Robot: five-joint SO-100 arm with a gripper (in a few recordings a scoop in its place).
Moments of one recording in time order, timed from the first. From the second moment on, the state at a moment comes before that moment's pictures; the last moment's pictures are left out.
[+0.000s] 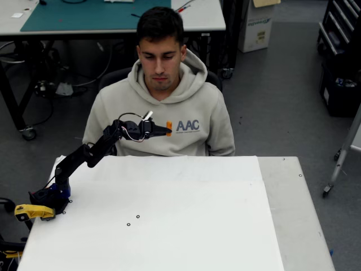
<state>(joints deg) 27.6 45.9 -12.6 66.0 -50.1</state>
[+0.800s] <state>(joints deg) 15.0 36.6 -13.4 29.7 -50.2</state>
